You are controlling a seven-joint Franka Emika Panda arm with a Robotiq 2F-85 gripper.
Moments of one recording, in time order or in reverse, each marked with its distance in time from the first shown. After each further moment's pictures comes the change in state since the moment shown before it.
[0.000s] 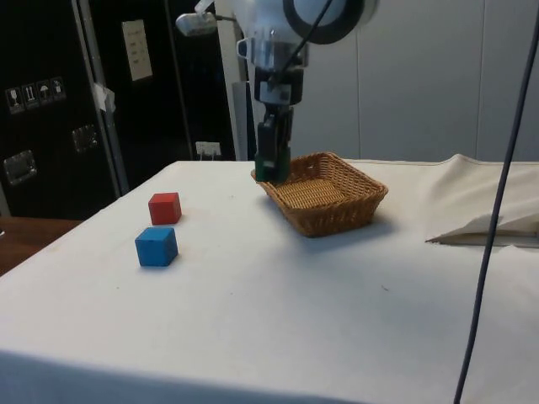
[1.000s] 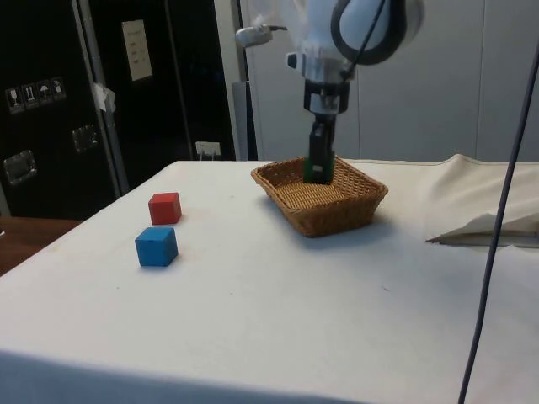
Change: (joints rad) arm -0.011 -0.005 -0.192 -0.160 -0.092 0.162 -0.120
